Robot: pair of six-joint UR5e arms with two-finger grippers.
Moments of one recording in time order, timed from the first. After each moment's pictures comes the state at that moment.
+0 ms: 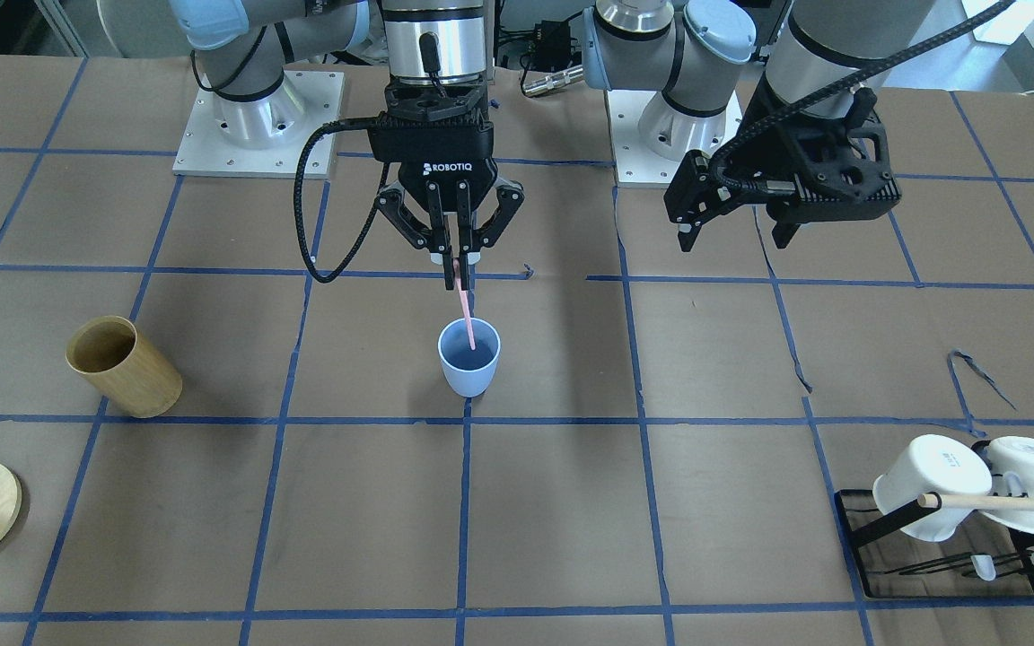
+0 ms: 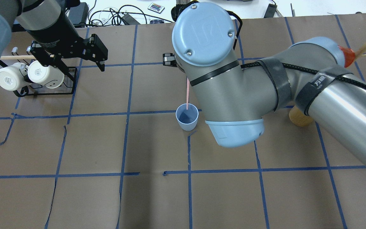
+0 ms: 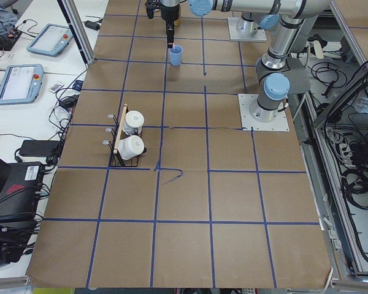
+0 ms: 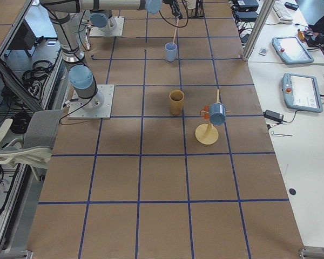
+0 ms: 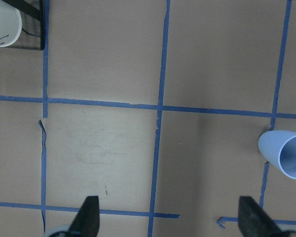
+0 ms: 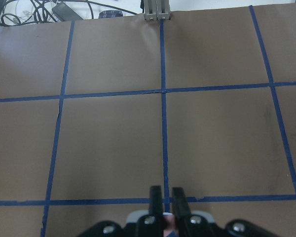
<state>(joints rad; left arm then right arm) -1.56 -1.59 -1.52 -1.57 1.57 -0.07 2.03 -1.48 1.73 -2.34 -1.73 0.45</state>
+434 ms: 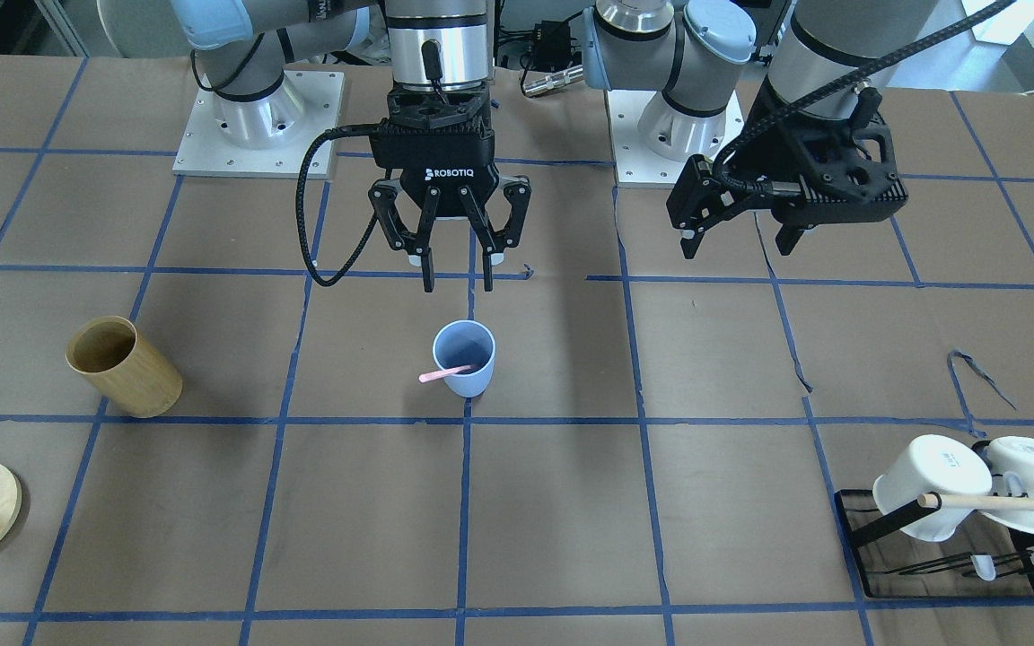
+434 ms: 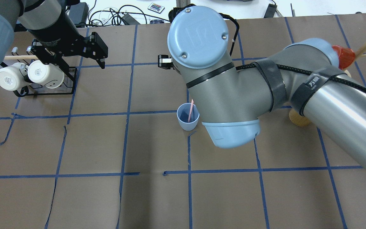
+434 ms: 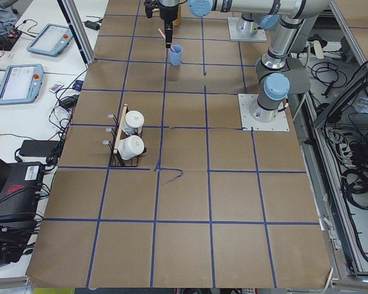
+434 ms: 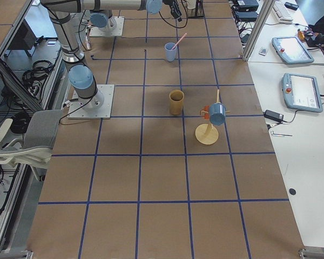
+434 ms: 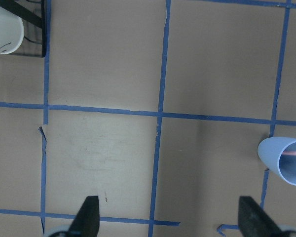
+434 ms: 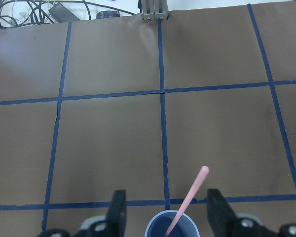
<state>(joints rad) -1.56 -1.59 -1.53 -1.53 1.57 -0.07 2.03 -1.47 1.72 -2.35 -1.74 0.46</state>
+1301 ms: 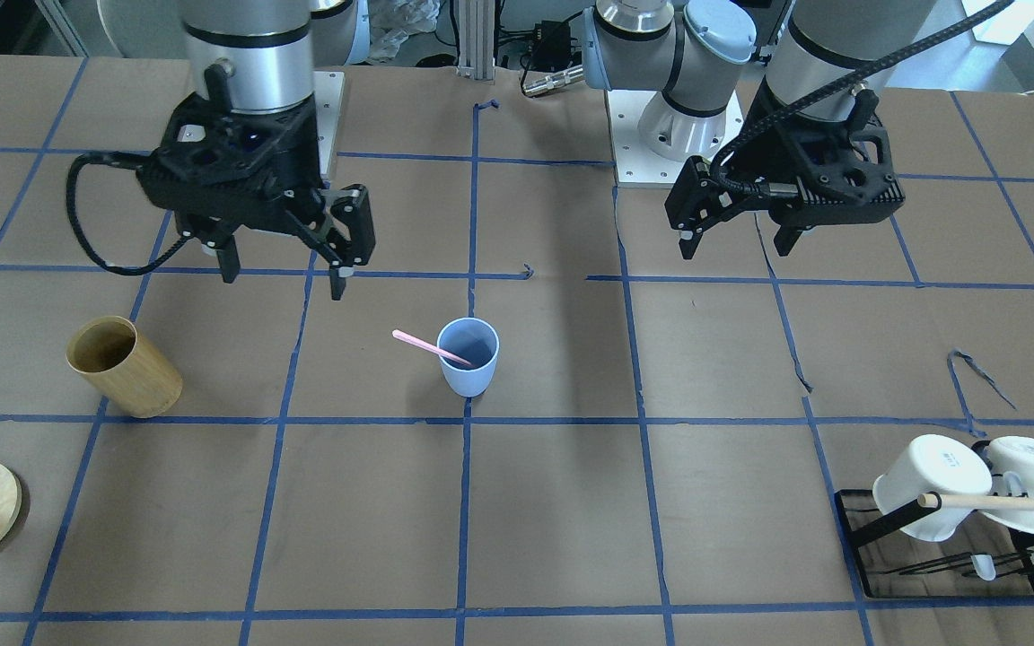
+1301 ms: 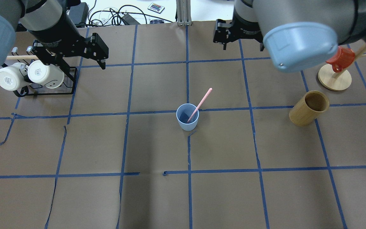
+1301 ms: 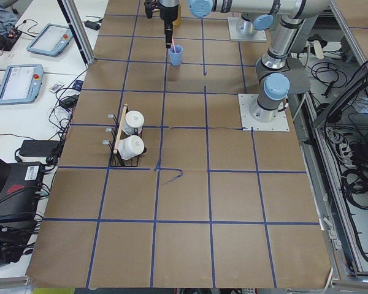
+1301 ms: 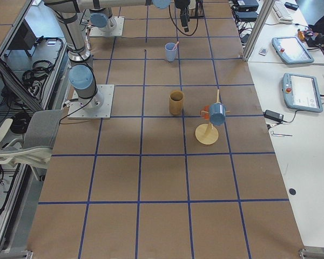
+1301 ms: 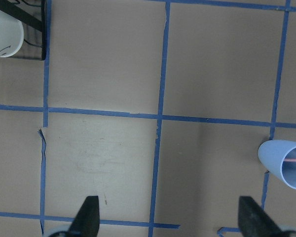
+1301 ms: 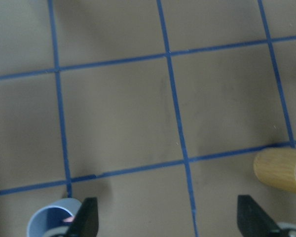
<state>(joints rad) -1.56 -1.59 -1.53 -1.53 1.57 -0.07 1.74 -1.48 1.51 -1.80 -1.70 0.30</state>
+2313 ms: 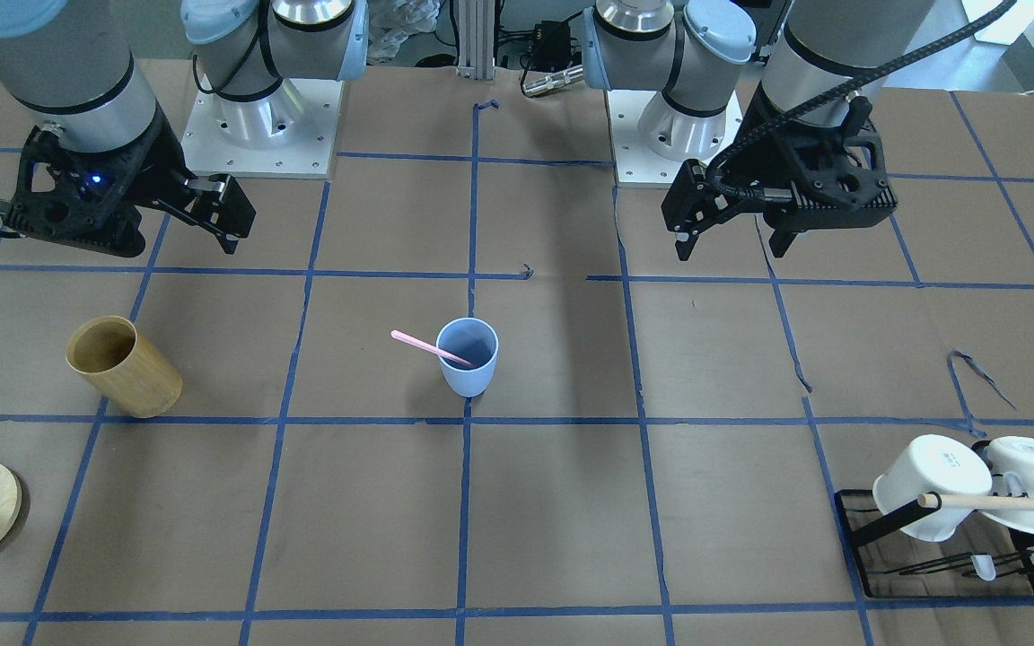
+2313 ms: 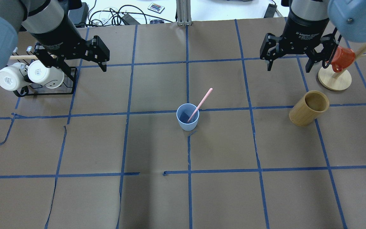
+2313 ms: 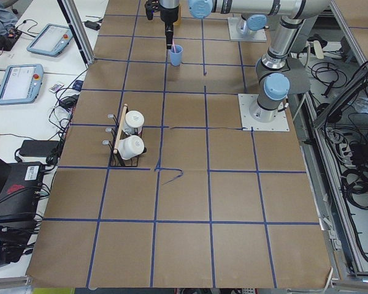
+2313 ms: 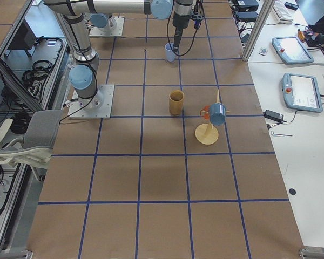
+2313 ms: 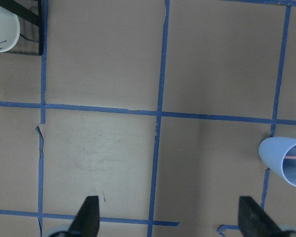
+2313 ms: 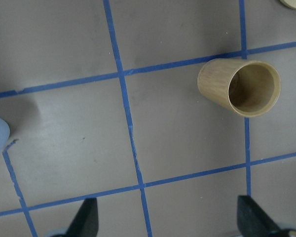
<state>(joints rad) -1.56 -1.59 -1.54 -1.52 1.57 -0.07 1.56 -1.50 1.50 -1.43 -1.66 0.14</state>
